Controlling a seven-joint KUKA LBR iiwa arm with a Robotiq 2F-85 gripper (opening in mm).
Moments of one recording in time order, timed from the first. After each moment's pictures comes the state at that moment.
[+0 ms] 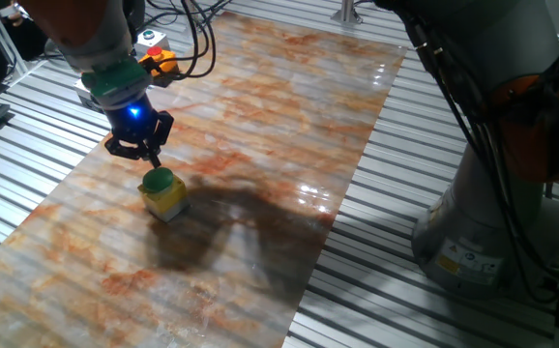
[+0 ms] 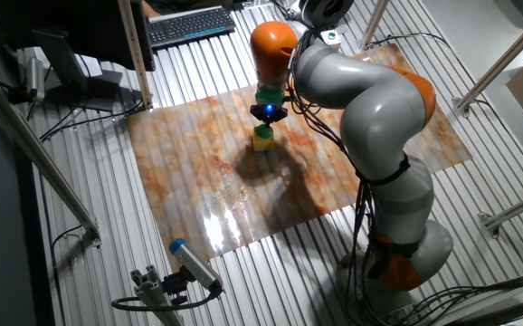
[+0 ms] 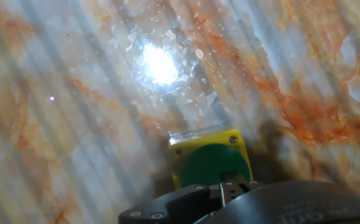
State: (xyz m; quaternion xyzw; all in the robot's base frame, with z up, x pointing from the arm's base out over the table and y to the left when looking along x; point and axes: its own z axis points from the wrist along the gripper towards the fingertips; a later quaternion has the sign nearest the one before) arm 0.591 0.158 0.131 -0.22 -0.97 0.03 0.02
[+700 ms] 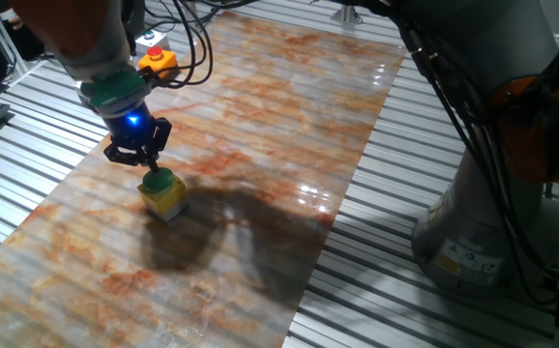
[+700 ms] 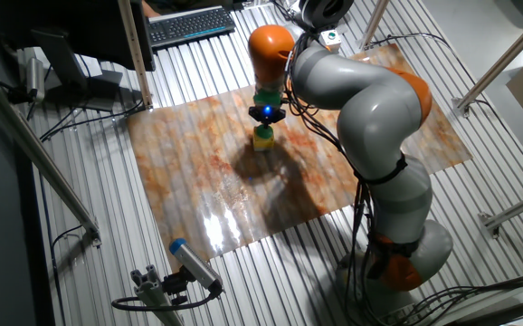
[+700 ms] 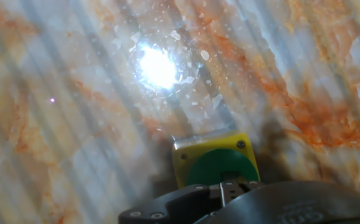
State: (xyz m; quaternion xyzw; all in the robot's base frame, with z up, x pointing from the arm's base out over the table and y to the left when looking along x) arm 0.594 0.160 0.122 -0.22 -0.97 0.03 0.02
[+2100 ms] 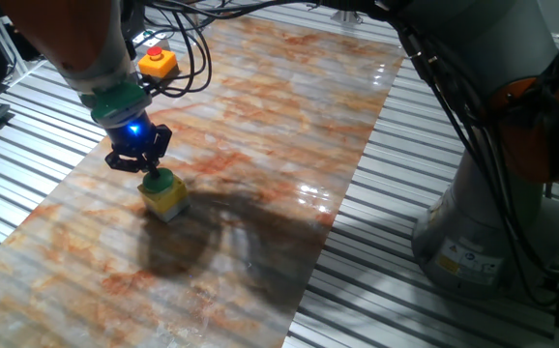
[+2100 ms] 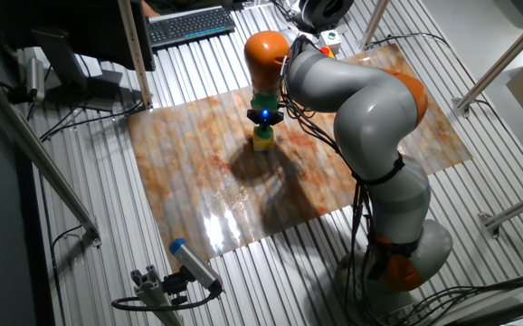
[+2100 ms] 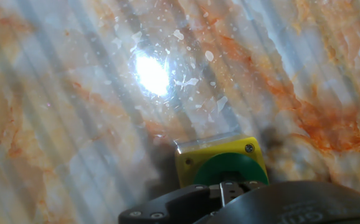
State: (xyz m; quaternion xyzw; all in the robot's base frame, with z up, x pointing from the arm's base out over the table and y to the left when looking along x) arm 0.594 0.163 0.109 -0.22 -0.97 0.04 0.01
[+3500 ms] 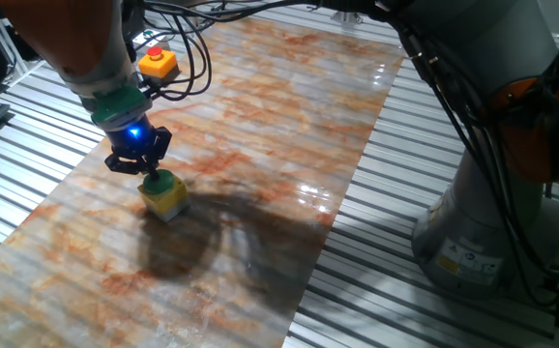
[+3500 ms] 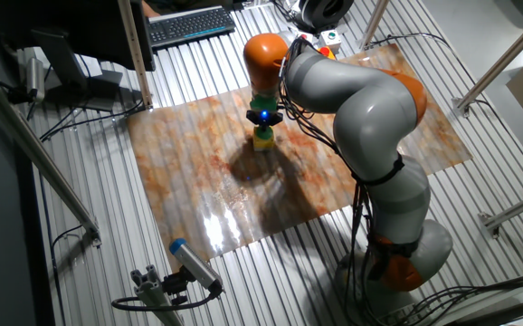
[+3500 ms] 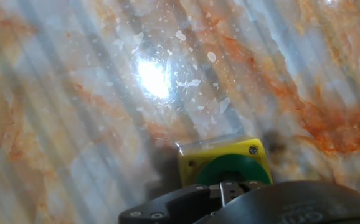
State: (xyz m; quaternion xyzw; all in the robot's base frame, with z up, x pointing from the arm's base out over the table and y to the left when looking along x) arm 0.594 0.165 0.102 -0.22 -0.97 0.04 0.00
